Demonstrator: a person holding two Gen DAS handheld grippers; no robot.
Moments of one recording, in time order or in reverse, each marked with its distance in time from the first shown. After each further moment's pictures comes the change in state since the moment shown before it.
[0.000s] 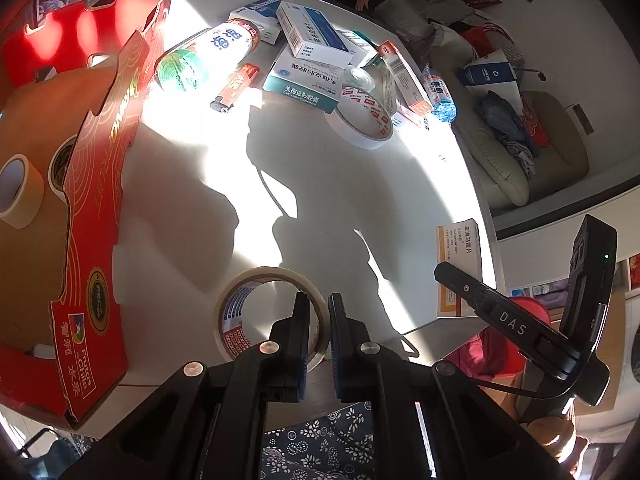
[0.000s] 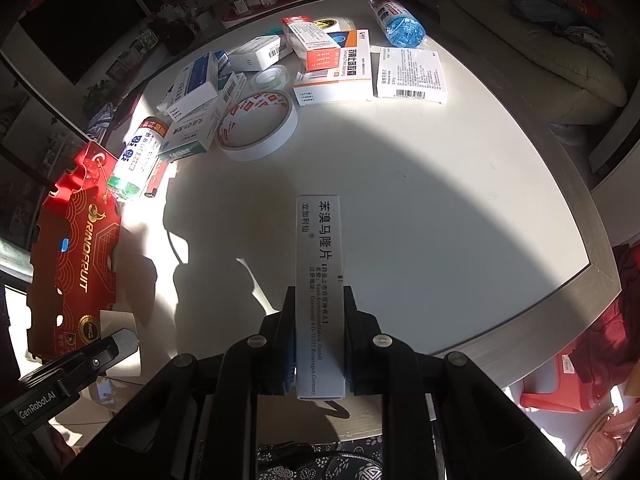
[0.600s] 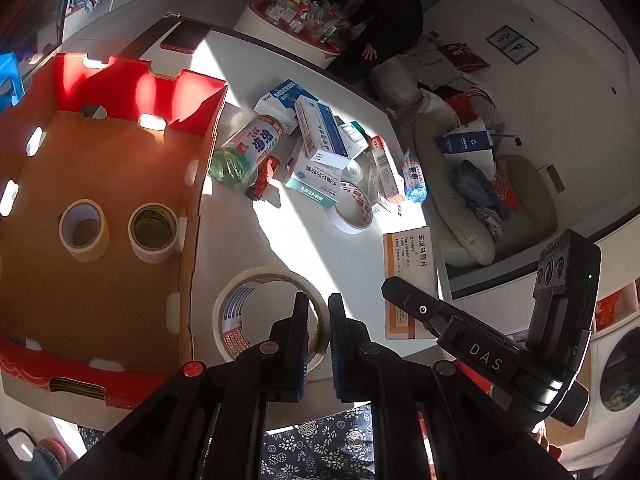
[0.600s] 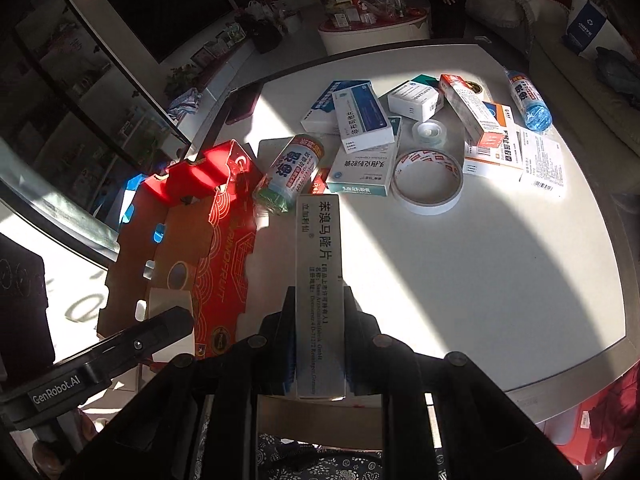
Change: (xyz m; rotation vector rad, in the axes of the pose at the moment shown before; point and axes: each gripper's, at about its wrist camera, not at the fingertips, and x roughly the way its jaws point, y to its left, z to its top) left arm -0.102 0.038 0.015 -0.102 -0.210 -0.103; right arm -0.052 0.126 0.022 -0.212 -0.056 0.220
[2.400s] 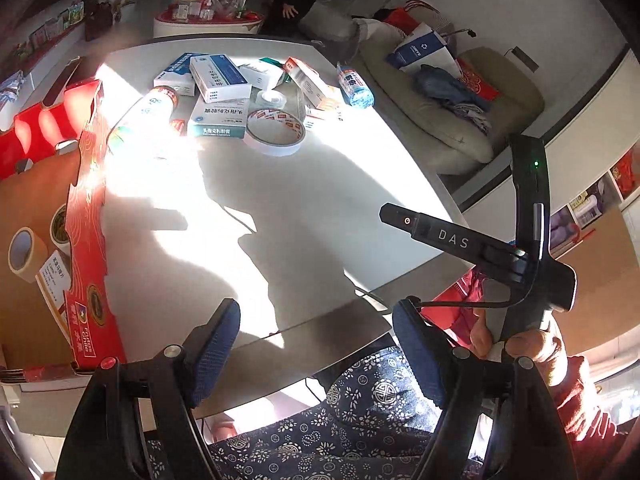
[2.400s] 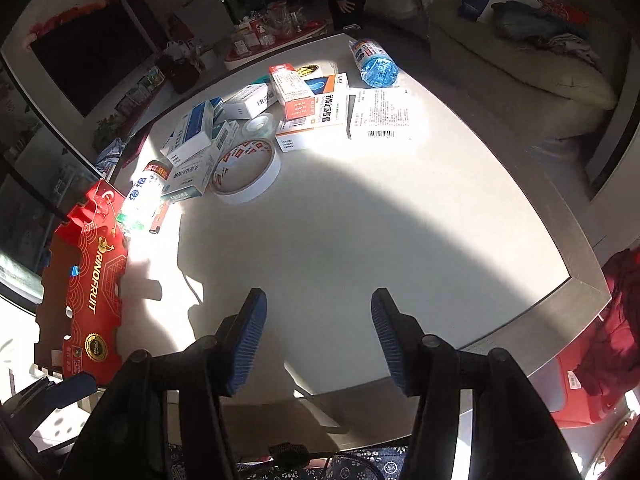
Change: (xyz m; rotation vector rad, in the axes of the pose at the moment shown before) left arm 0.078 -0.091 -0.083 0.394 0.152 0.063; right arm -0.008 -0.159 -0.059 0.233 -0.119 -0.203
